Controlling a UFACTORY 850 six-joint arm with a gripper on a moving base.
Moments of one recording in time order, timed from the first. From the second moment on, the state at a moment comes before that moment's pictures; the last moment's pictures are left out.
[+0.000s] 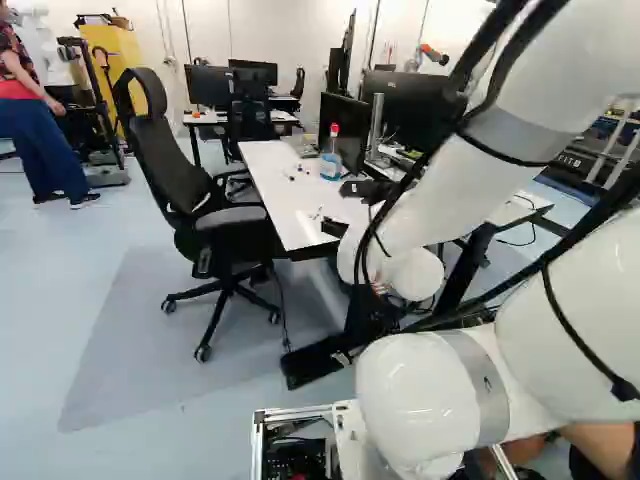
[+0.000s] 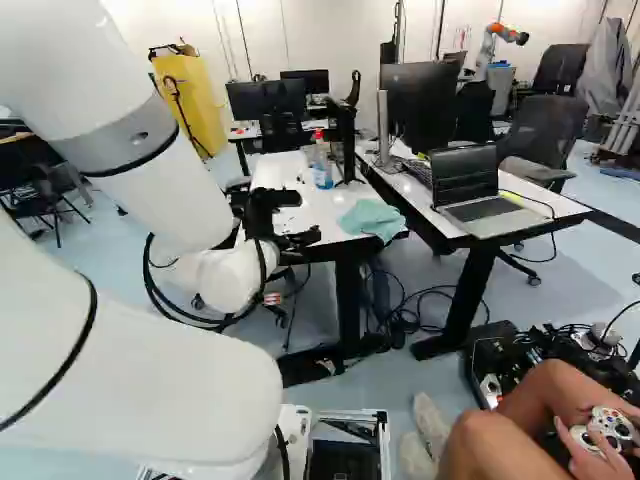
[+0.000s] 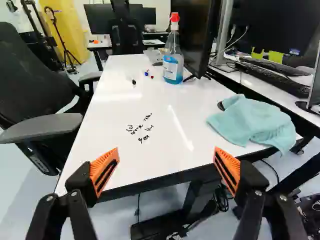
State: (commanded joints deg) arm 0.0 16.0 -5.0 0.0 50.0 0.0
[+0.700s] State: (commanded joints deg) arm -0.2 15.4 -5.5 0.0 50.0 0.0
